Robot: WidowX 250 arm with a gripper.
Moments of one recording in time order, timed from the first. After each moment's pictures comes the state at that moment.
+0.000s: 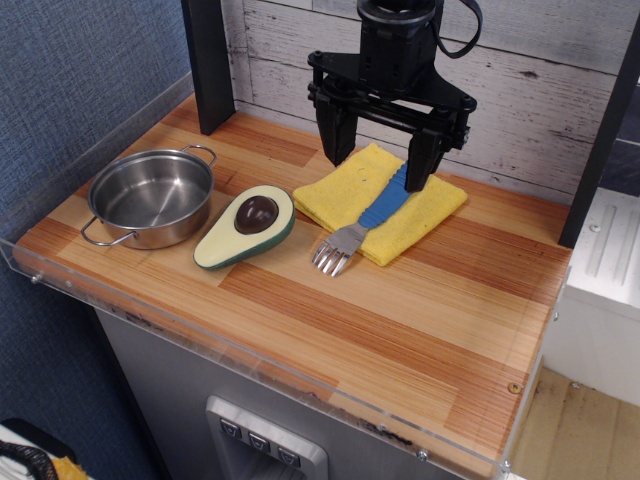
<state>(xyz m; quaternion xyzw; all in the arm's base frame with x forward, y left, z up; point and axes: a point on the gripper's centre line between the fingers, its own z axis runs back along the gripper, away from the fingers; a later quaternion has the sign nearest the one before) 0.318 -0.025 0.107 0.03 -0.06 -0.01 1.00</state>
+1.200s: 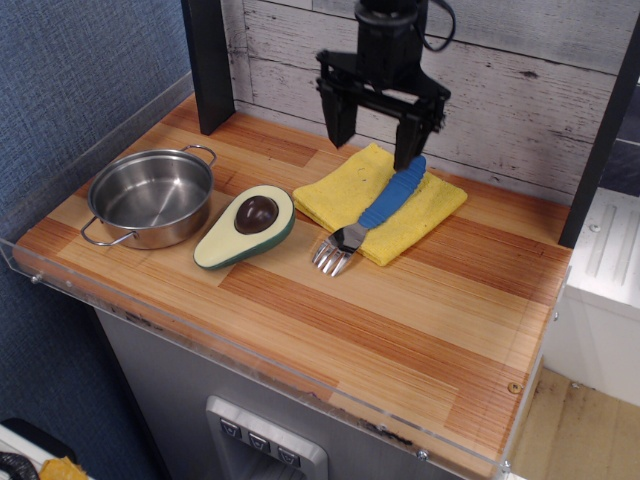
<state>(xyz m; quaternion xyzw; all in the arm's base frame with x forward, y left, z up) 0.381 0.008 0.063 0.02 -0.03 -0.03 1.00</state>
